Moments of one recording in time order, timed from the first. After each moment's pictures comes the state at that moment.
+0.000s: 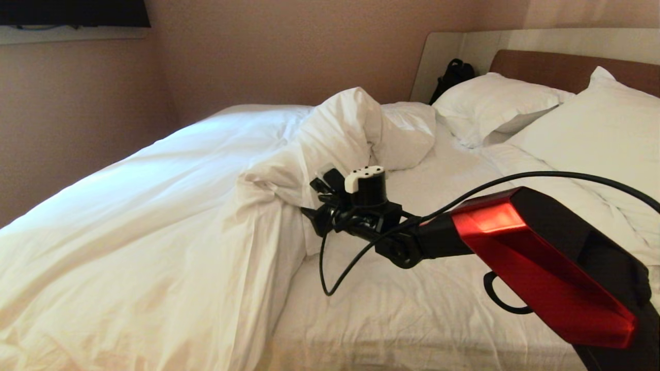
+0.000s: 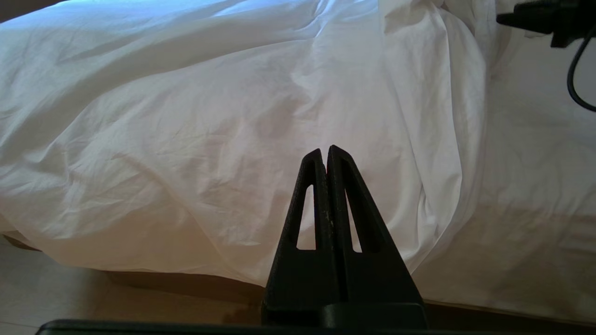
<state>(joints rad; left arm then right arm) 0.00 0.00 0.00 -0.02 0.03 -0.09 0.65 2.43 -1.75 -0.53 0.06 -0.24</state>
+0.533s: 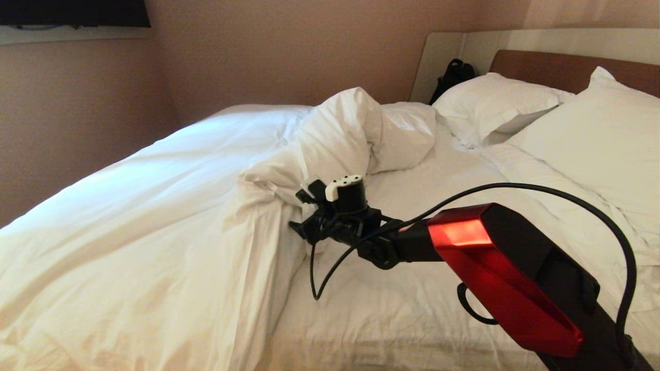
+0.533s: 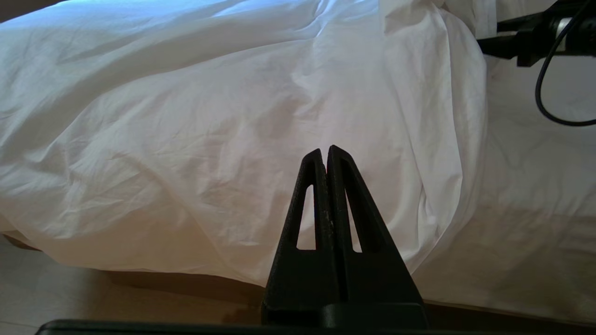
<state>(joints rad) 0.00 0.00 0.00 -0.02 0.03 -0.09 0.67 2.56 -1.94 -0.37 -0.02 -0.25</state>
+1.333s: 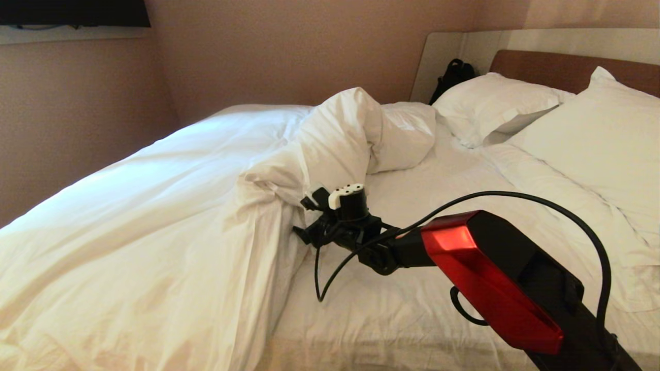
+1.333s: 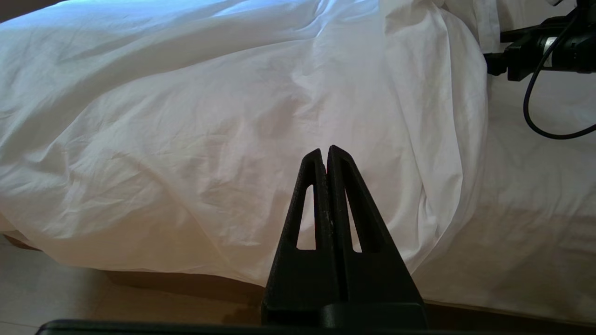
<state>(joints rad) 0.00 0.00 0.00 -0.02 0.03 -0.09 0.65 2.61 -1.94 -0.43 -0.06 -0.28</state>
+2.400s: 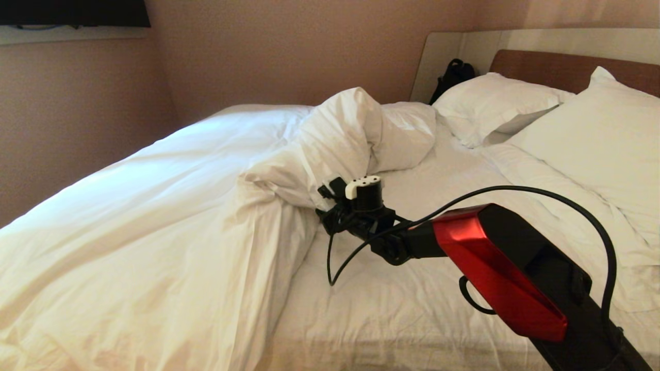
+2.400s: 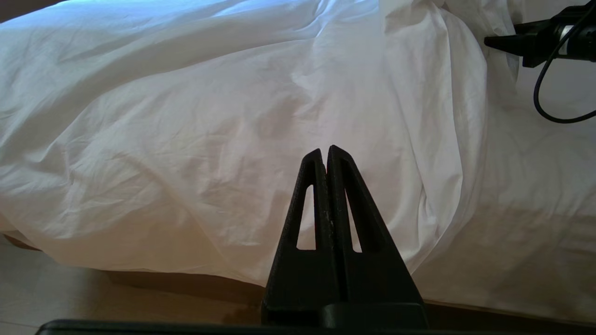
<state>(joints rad) 0.00 0.00 0.00 -0.02 0.03 -0.09 0.59 2.60 -1.94 -0.48 -0.07 -0.28</state>
